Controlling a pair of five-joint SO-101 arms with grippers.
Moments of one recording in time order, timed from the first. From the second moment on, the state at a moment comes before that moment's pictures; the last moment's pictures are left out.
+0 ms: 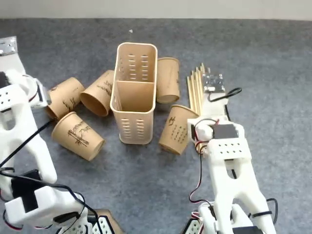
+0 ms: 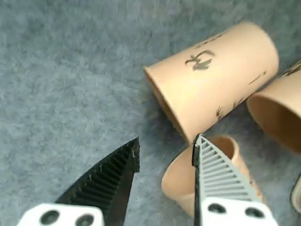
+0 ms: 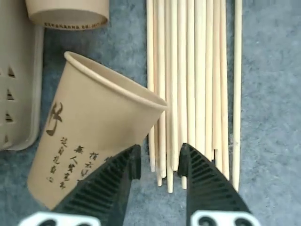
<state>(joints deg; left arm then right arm) -31.4 -2.9 1.6 78.2 -1.1 -11.6 -32.3 48.0 50.4 -1.5</state>
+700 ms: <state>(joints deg) -29.6 15.3 -5.1 71.2 2.2 -11.7 -32.3 50.4 47.7 -1.5</state>
